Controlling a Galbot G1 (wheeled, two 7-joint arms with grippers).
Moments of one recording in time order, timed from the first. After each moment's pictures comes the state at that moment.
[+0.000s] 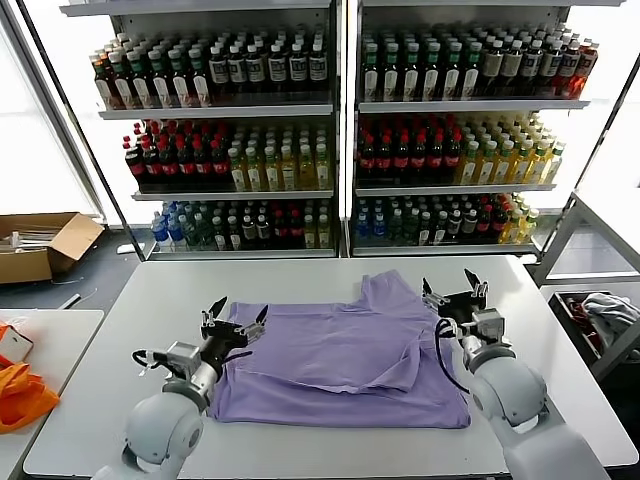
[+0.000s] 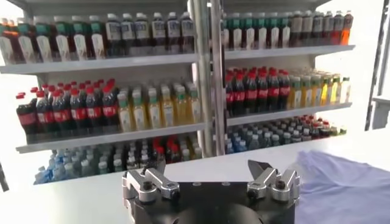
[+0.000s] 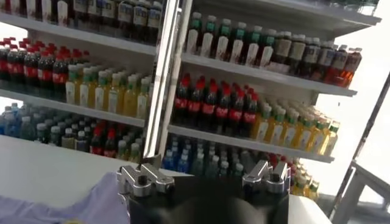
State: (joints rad) left arm 1.10 -1.15 -0.31 -1.90 -0.38 0.44 -0.10; right arm -0.84 1.06 0.23 1.73 0.42 -0.49 0.22
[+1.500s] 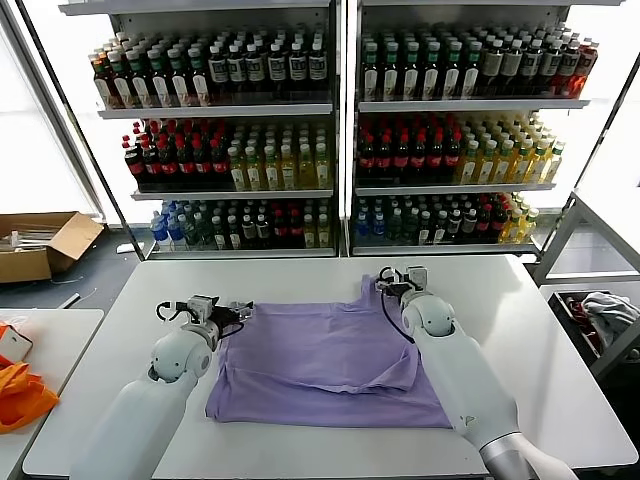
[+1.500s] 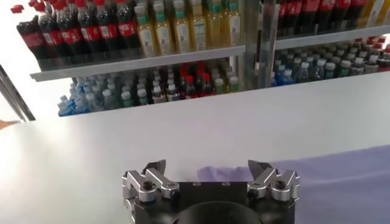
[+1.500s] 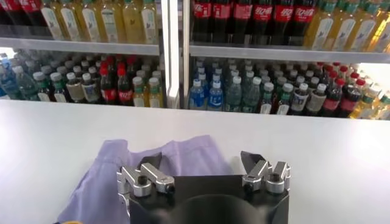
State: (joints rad) left arm 0.77 -1.11 -0.17 -1.45 -0.53 0.57 -0.16; right arm -0.52 1.34 0.13 1.10 0.44 -0.51 0.17
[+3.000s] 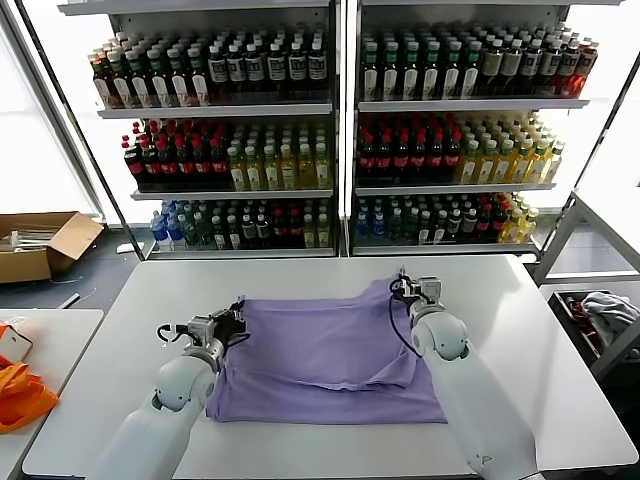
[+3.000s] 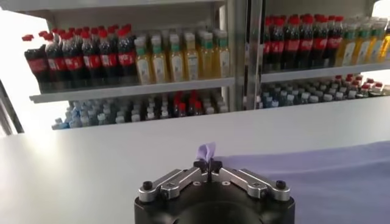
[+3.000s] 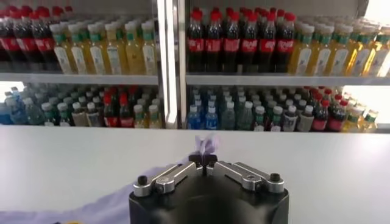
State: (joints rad) left arm 0.91 -1.14 -0.22 -1.55 -0.46 0.36 -0.14; right arm -0.69 1.30 0.21 1.44 0.40 -0.45 0.20
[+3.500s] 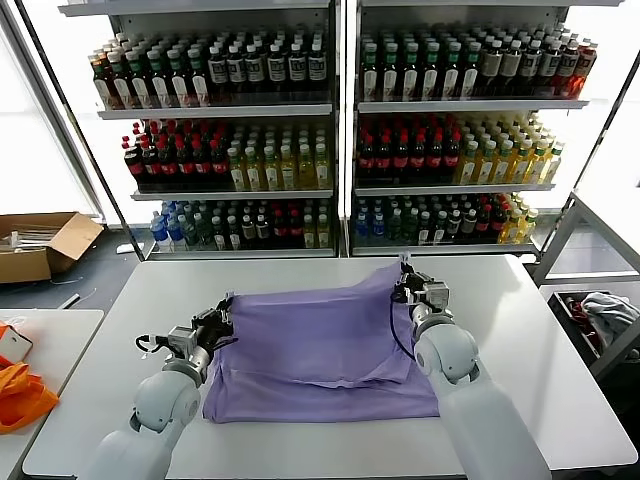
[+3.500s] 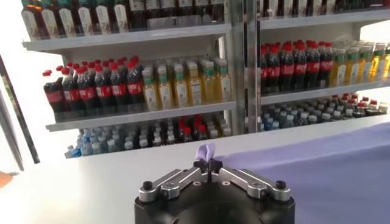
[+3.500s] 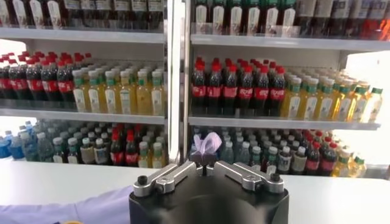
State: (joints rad) left arm 1.05 -1.11 -0.30 -1.72 -0.41 0.32 -0.13; right arm -0.90 1.29 0.25 1.73 0.32 -0.47 0.27
